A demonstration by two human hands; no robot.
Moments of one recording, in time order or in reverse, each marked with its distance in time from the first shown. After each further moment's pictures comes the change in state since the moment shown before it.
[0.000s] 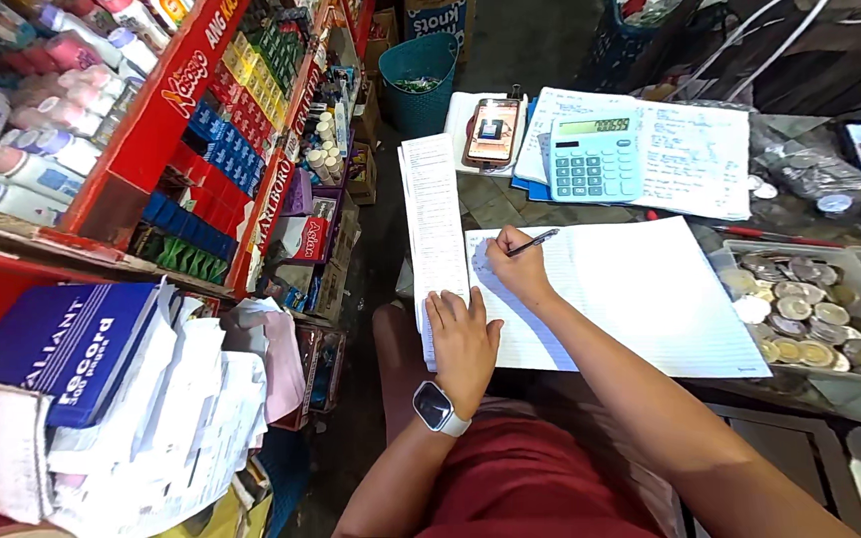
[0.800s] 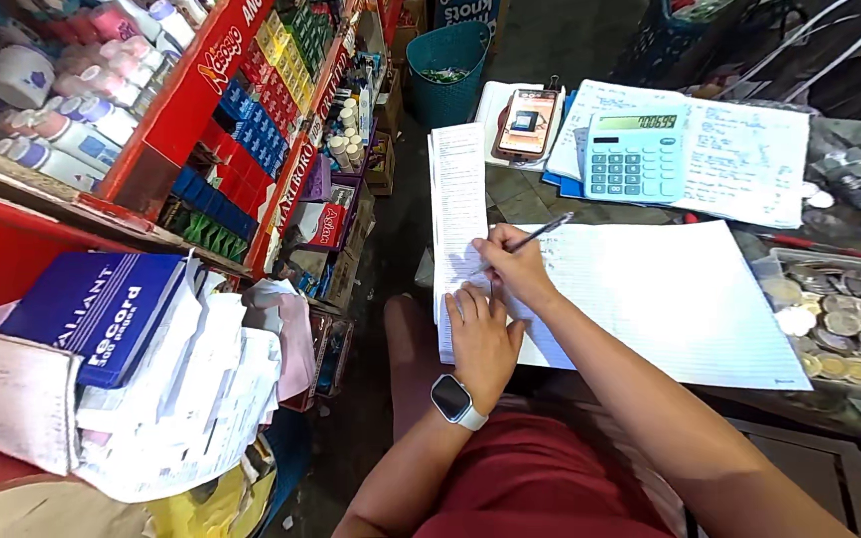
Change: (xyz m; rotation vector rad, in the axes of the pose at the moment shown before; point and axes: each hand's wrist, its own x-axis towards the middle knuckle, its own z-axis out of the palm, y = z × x) left_hand -0.005 0.007 0.002 -0.100 0.000 -0.029; right_hand -0.006 -0.035 0.024 0.316 -0.198 0.096
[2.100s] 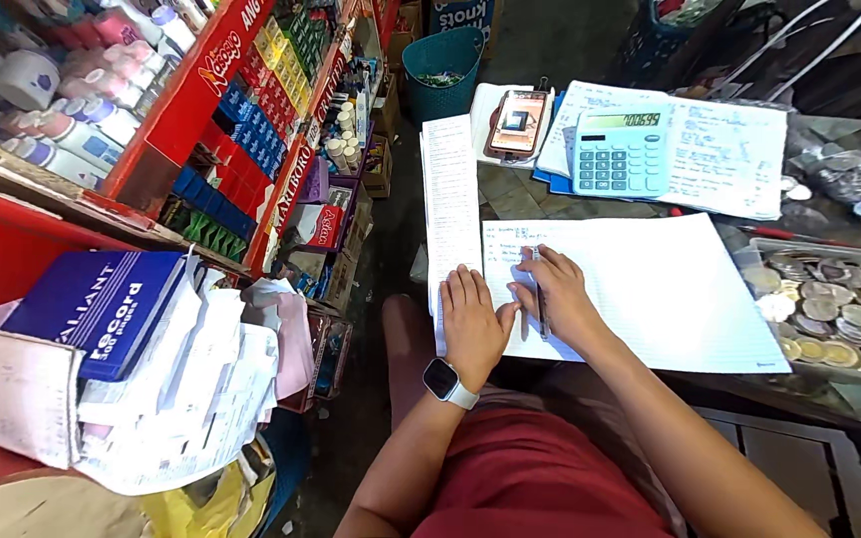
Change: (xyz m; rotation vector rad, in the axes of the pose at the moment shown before) left_hand 0.011 -0.009 0.011 -0.093 0.023 -0.028; right_hand -0.064 0.033 -0.069 -0.974 -0.031 -0.245
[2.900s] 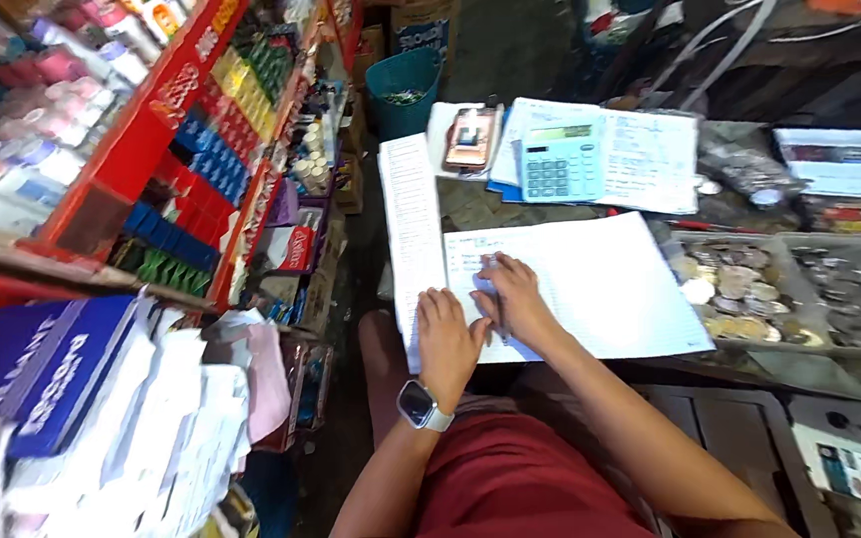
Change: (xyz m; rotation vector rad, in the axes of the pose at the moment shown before) left_hand -0.008 0.006 -0.005 0.017 -0.005 0.056; right_hand 0.000 -0.008 0.000 0.023 -0.004 0.014
